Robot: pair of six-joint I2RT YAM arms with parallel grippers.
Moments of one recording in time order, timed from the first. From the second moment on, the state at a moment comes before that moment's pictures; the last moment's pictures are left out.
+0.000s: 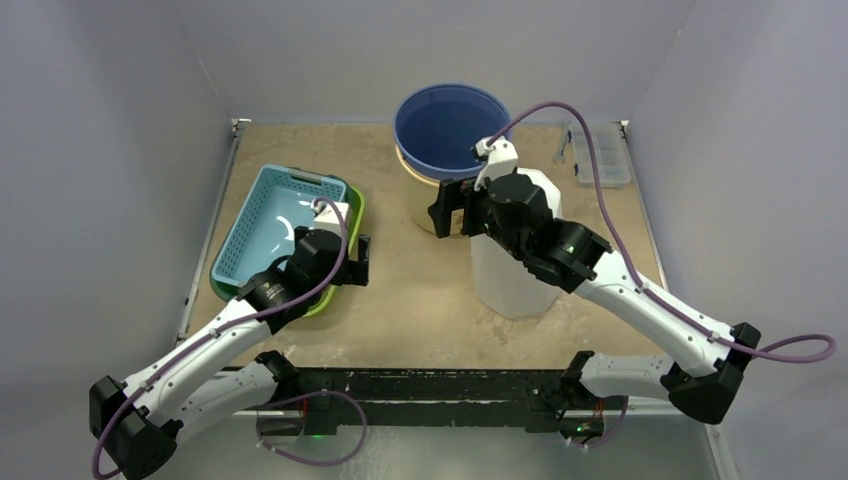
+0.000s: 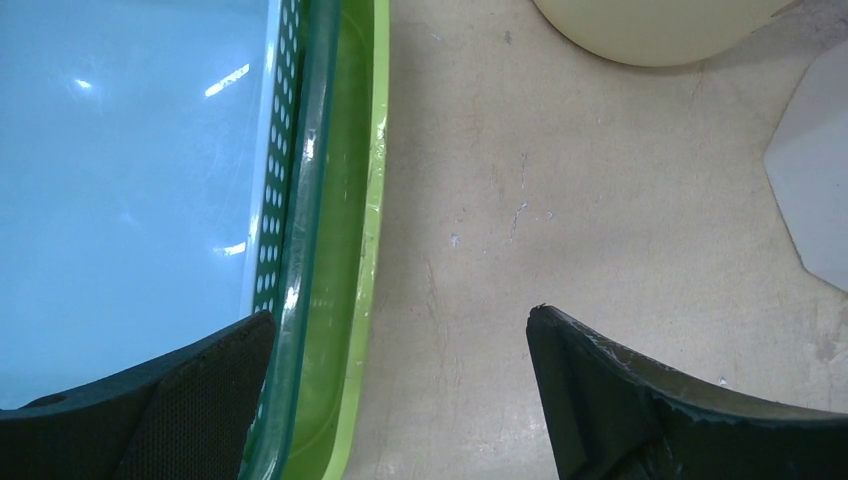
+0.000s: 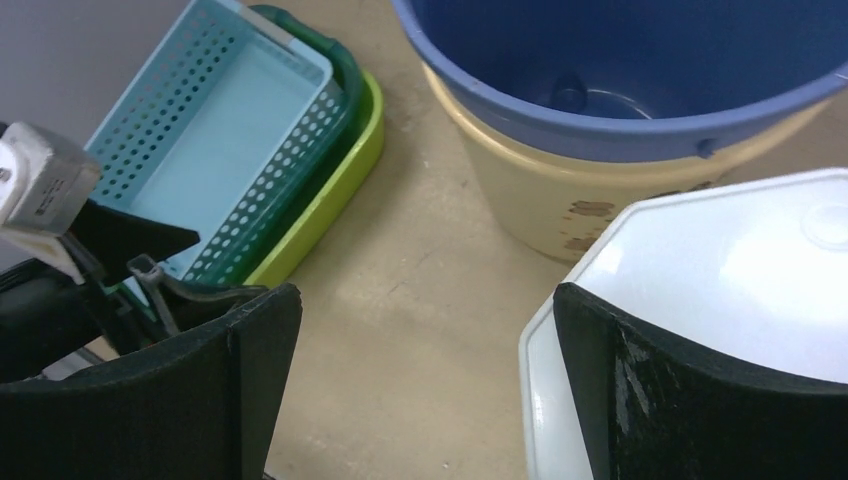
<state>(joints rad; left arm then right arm) -0.69 0.87 0.72 -0.50 -0.41 -0.35 0.89 1.18 1.29 -0.50 0.35 0.40</state>
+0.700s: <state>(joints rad) -0.69 0.87 0.72 -0.51 -0.46 -0.36 0.94 1.15 1.33 -0.49 0.02 0.43</state>
